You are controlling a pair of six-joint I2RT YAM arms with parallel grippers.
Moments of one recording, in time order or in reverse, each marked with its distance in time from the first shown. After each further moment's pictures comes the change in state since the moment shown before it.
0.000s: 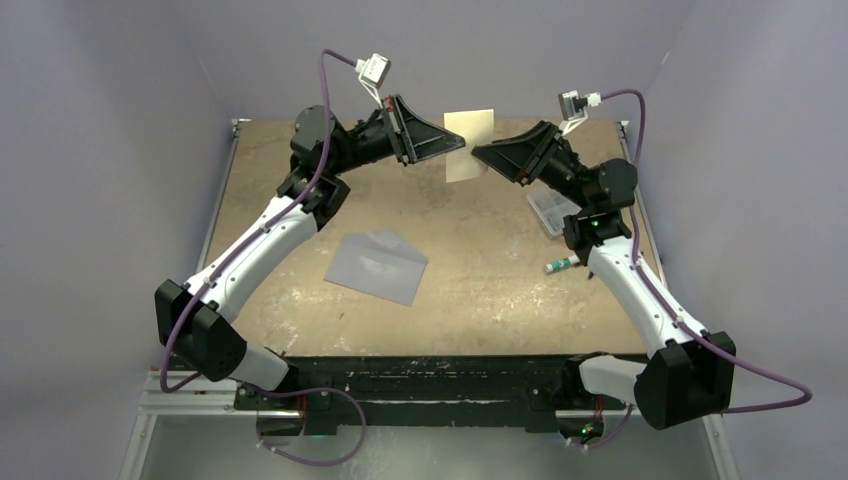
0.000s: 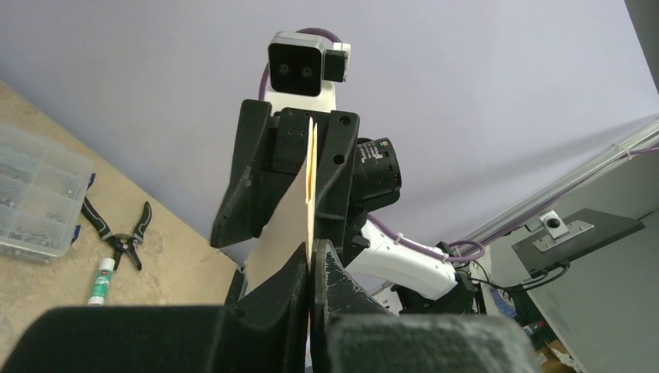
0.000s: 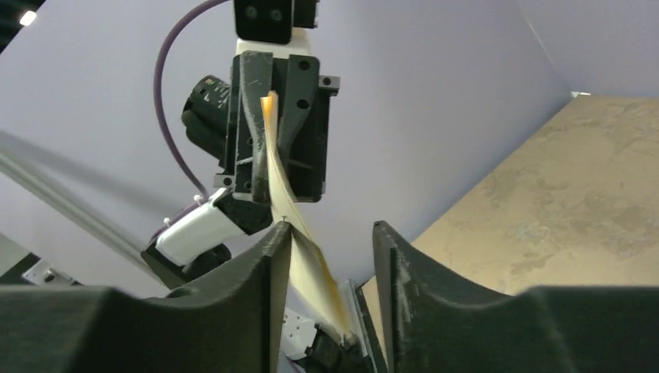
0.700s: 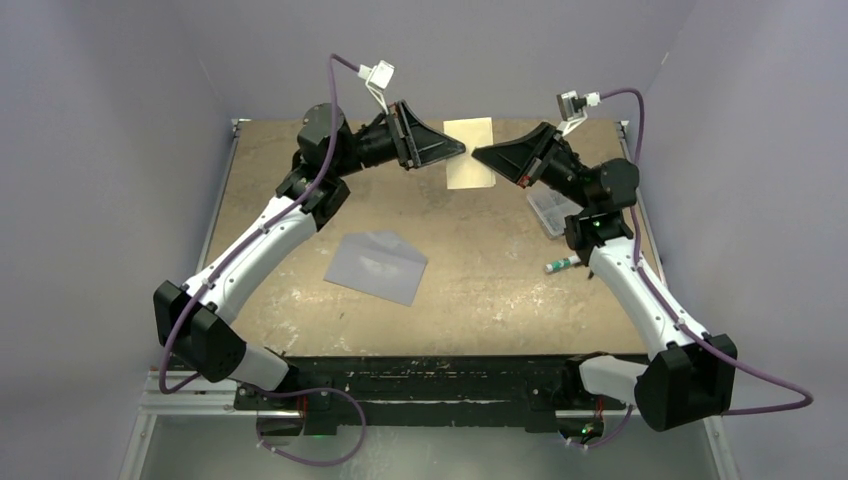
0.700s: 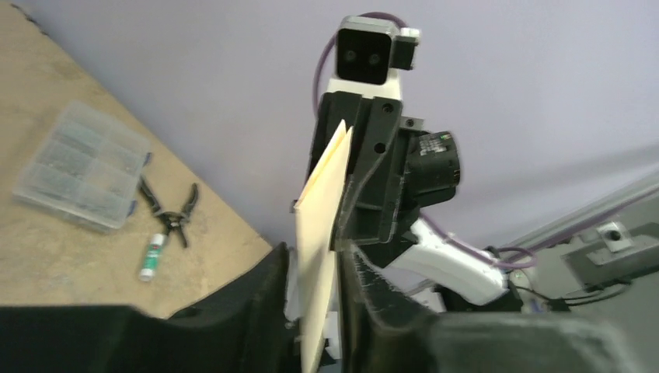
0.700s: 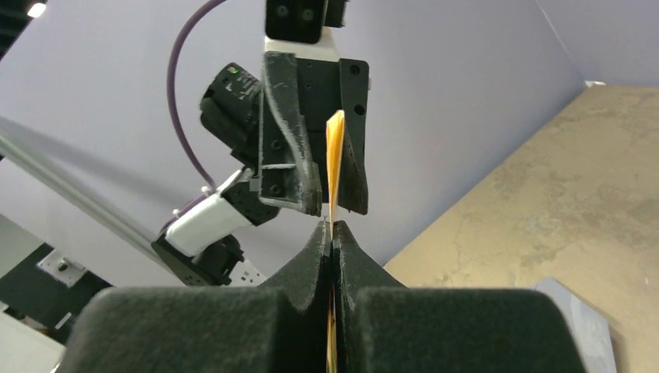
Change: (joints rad) left arm -0.001 -0.001 0.005 -0.128 -0.029 0.109; right arm 0.003 0.003 0.000 0.064 -0.048 0.069
